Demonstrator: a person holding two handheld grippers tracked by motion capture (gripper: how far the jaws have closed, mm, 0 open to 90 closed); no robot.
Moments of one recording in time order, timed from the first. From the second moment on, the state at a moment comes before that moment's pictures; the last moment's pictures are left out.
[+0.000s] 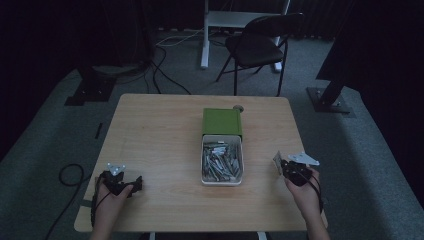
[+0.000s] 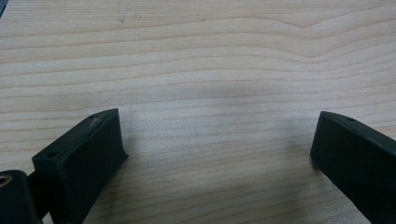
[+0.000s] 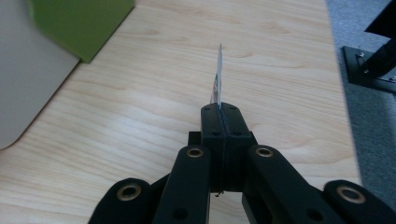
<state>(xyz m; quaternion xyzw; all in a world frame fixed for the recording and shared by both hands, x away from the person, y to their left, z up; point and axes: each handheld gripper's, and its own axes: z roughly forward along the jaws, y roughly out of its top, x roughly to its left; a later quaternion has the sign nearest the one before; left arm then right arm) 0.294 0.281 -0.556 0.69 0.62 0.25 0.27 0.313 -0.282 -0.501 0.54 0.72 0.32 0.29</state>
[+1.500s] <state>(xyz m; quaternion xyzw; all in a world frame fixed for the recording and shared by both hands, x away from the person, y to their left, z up) 0.294 0.281 -0.556 0.69 0.62 0.25 0.27 0.306 -0.232 -0.539 0.44 0.81 0.35 0.20</state>
